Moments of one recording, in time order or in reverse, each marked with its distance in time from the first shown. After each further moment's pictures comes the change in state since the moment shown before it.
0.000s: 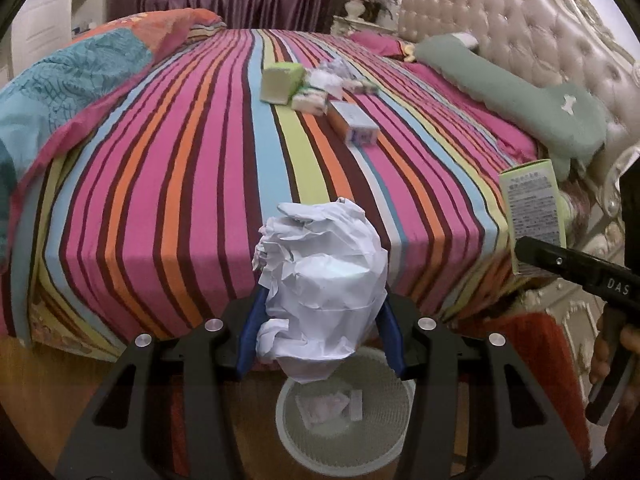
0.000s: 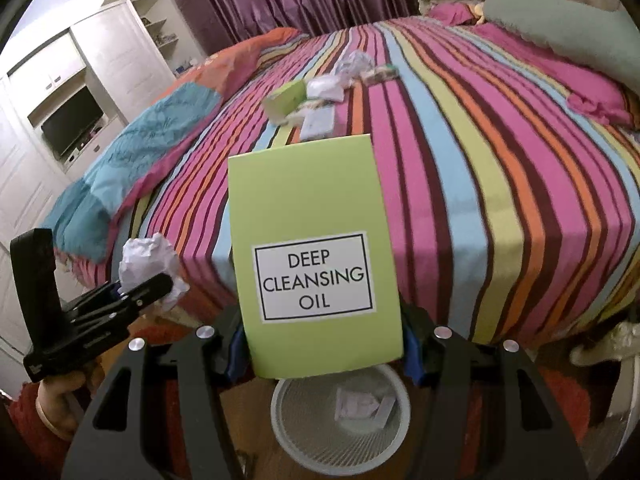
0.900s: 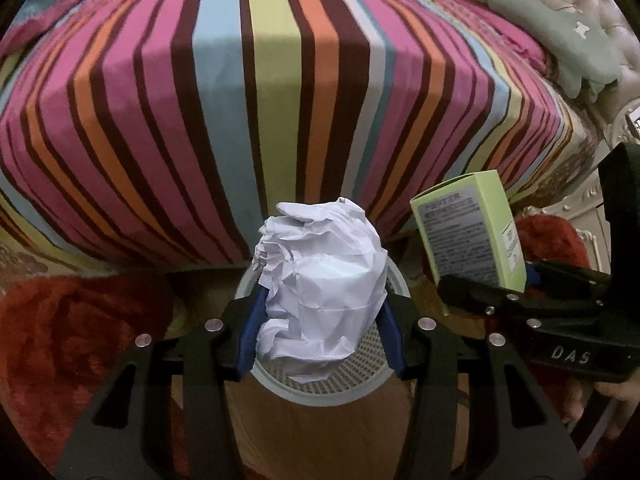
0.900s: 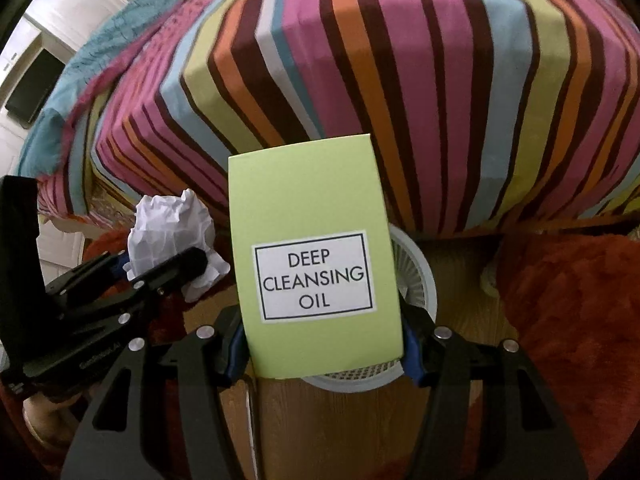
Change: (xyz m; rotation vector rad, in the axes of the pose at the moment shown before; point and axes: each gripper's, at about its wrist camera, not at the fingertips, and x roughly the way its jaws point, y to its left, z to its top) left arm 0.073 -0.027 -0.095 -0.020 0.341 -0.045; right arm 0.074 -0.003 -0.103 0.095 0.385 -0.056
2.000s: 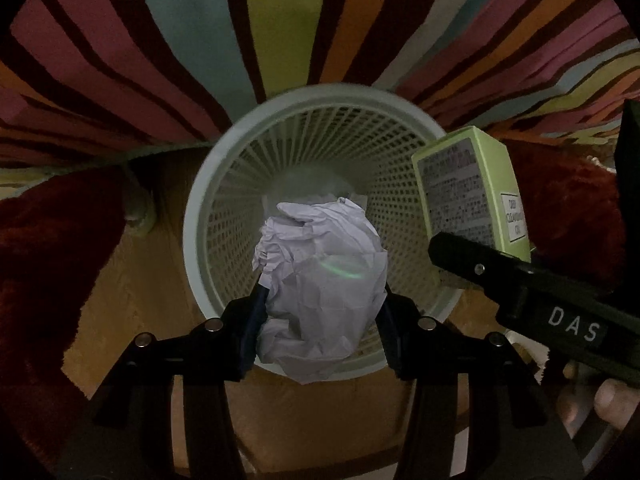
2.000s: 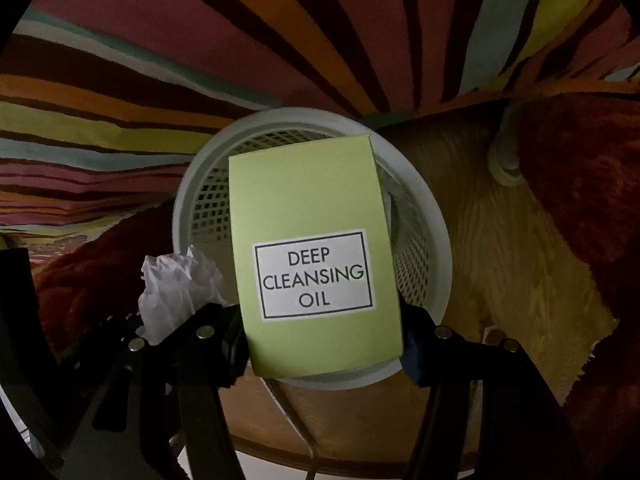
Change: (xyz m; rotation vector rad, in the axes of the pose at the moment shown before) left arm 0.152 0.022 -0.031 -0.109 0.472 0.032; right arm 0.146 -0.048 -0.001 0.313 0.355 -0.063
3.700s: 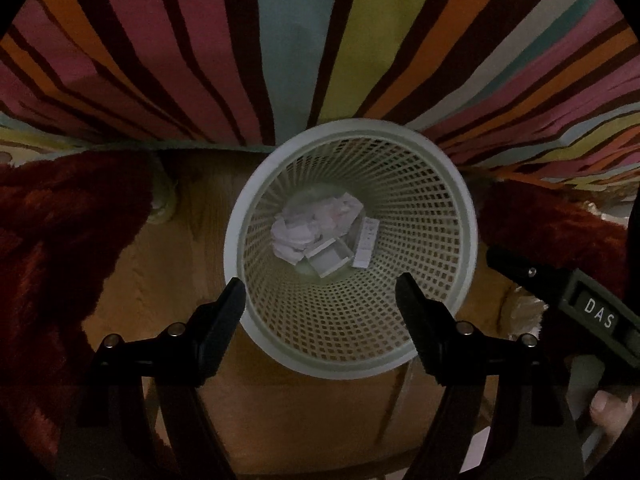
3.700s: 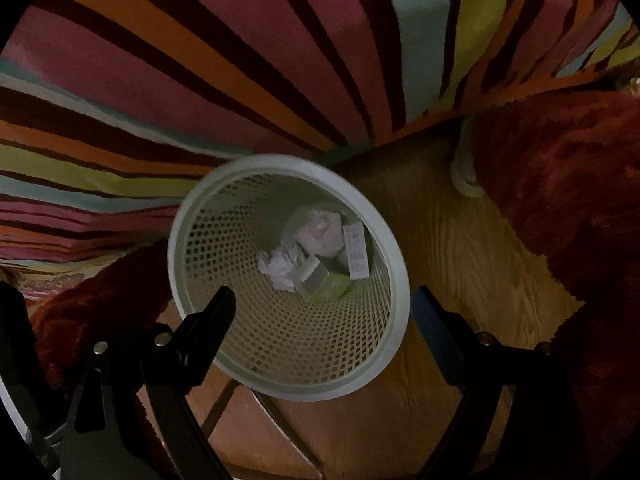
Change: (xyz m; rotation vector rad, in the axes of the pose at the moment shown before) left arm -0.041 0.022 0.000 -0.135 -0.087 -0.030; right arm -0.046 -0.015 -0.011 0.083 -0.151 -0.035
